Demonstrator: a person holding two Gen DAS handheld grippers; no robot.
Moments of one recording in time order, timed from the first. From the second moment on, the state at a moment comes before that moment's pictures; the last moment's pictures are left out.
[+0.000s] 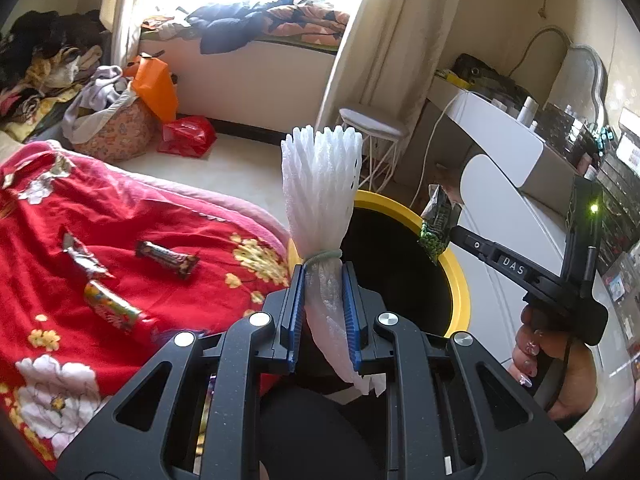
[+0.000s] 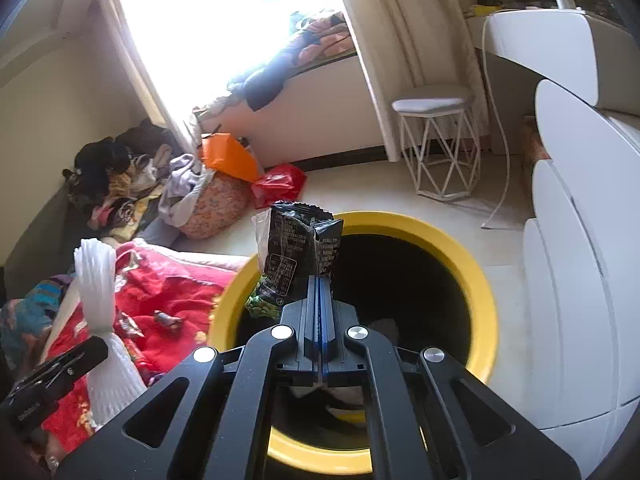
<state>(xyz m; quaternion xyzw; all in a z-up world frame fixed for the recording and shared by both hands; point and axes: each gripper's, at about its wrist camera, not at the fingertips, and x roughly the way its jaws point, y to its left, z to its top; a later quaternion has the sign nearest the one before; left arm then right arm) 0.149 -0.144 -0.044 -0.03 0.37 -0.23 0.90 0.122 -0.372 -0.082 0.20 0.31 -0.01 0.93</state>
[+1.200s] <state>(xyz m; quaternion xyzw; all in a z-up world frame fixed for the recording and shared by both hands) 0.191 -0.211 -0.079 -0.01 0.40 -0.25 0.88 0.128 -0.404 -0.122 0.23 0.37 -0.03 0.90</state>
